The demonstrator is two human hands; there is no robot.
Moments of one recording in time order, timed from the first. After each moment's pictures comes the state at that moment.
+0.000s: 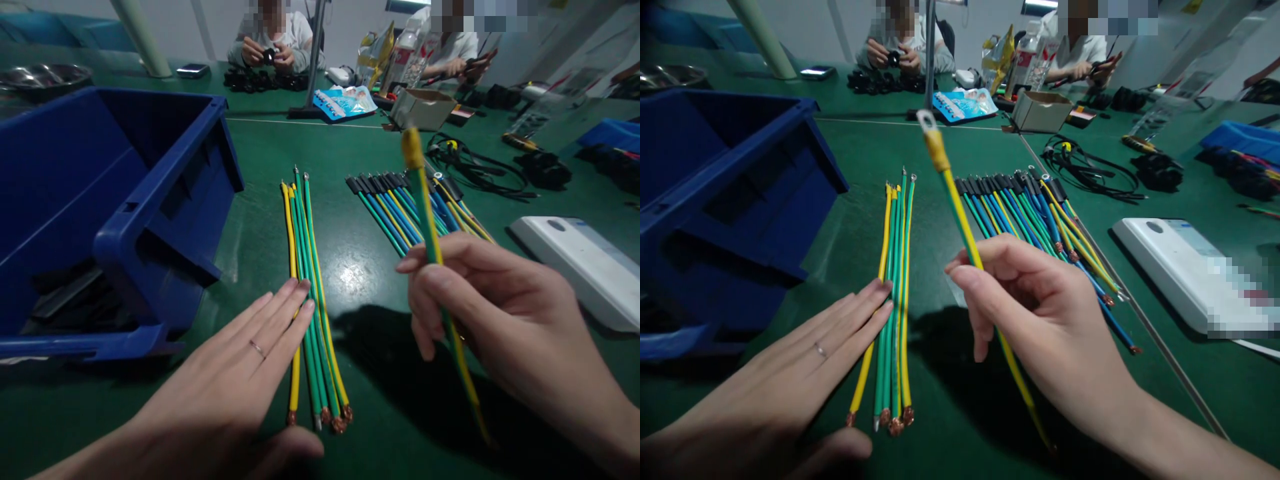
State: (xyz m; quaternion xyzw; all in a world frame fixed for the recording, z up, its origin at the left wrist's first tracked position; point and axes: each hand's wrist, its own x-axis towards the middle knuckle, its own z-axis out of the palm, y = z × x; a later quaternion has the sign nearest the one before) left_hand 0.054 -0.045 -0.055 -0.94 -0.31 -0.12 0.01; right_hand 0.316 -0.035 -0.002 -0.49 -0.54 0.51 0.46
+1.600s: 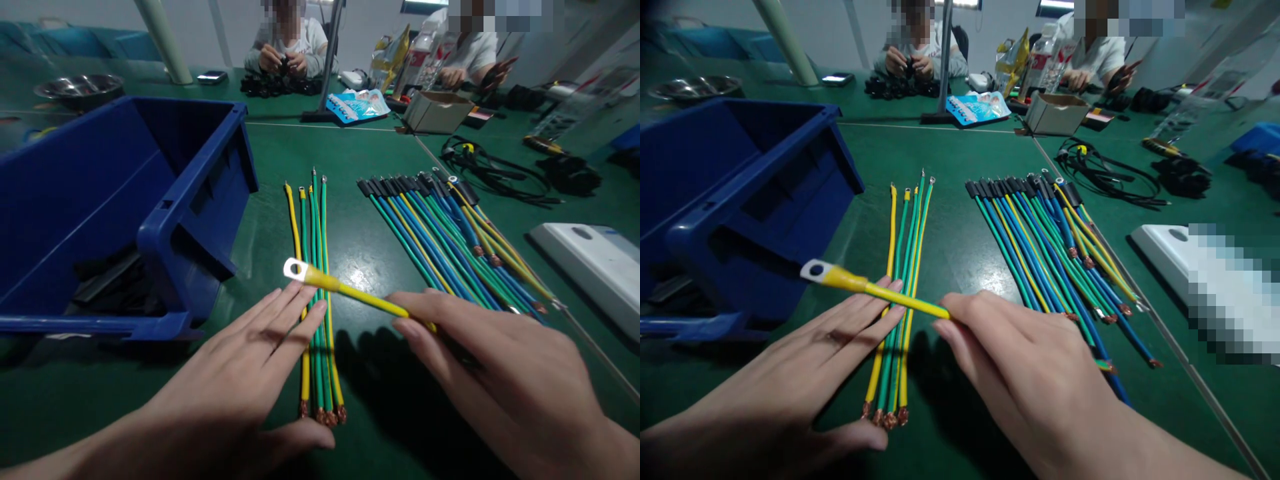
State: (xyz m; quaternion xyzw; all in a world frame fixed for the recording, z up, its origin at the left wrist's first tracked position) left_hand 0.053 -0.043 -0.050 -0.94 -0.33 -0.09 0.04; right_hand 0.312 -0.051 -0.010 -0.44 -0.84 0.08 0.29
